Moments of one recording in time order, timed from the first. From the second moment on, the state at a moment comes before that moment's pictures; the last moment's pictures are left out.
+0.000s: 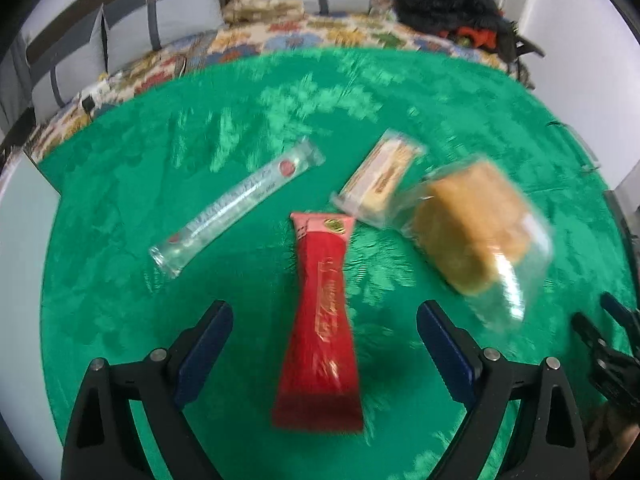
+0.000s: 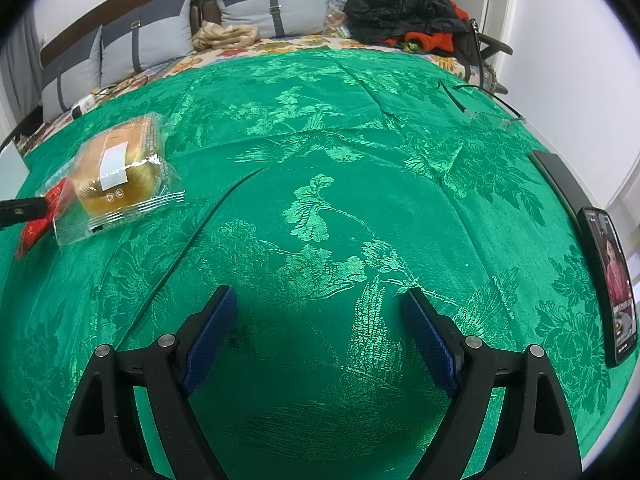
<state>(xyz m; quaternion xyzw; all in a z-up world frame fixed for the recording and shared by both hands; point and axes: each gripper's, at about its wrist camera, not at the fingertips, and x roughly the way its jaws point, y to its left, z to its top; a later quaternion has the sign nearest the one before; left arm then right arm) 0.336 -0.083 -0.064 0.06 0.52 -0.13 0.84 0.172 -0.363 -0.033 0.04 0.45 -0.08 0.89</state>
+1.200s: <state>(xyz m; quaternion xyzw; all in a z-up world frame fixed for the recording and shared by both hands) 0.238 0.009 -0.045 -0.01 0.50 -0.10 0.86 0.173 -0.364 -0.033 0.05 0.45 -0.08 0.89</state>
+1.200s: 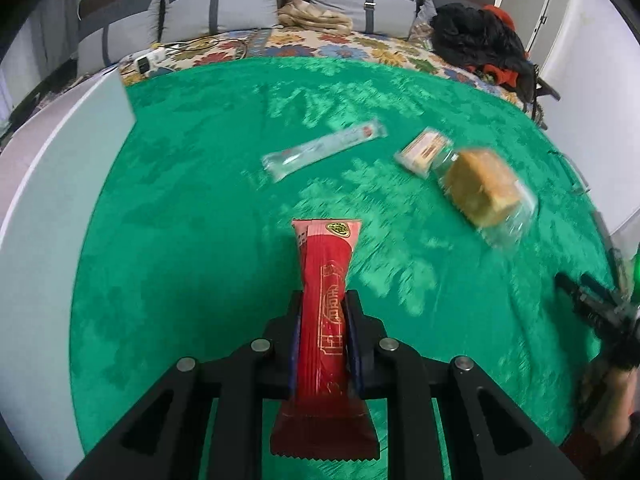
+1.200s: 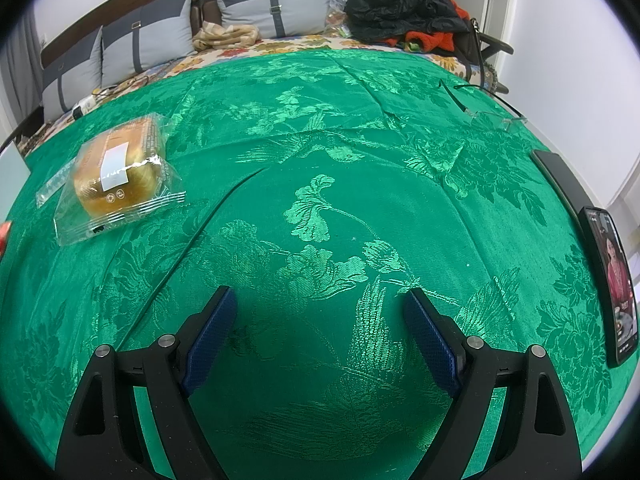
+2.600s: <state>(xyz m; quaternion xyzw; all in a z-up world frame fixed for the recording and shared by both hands) 0.232 0.011 -0.097 0.02 0.46 -0.06 0.89 0.324 -0.222 -0.027 -0.05 0.53 0.09 0.85</state>
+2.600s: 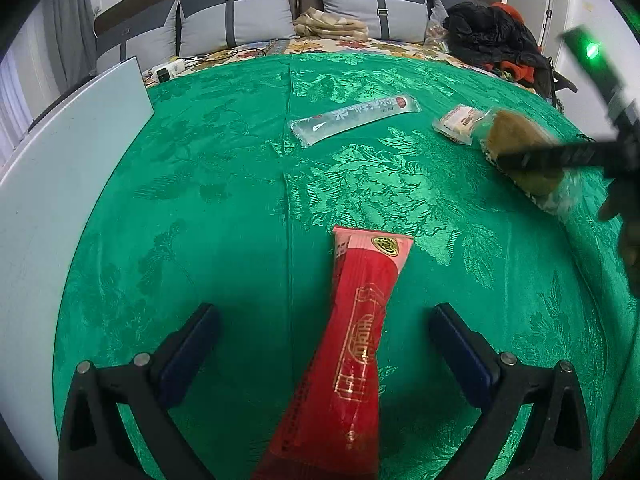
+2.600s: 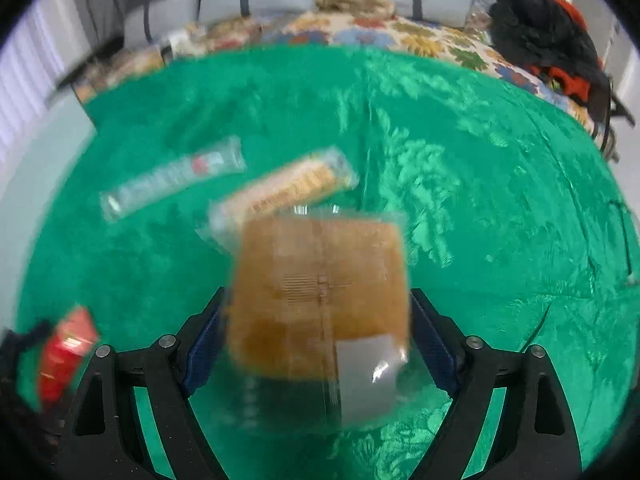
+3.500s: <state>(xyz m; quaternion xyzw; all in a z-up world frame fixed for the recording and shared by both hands) 0.232 0.012 -0.097 0.02 0.46 -0.06 0.89 0.175 -0.261 -0.026 0.02 0.45 0.05 0.89</state>
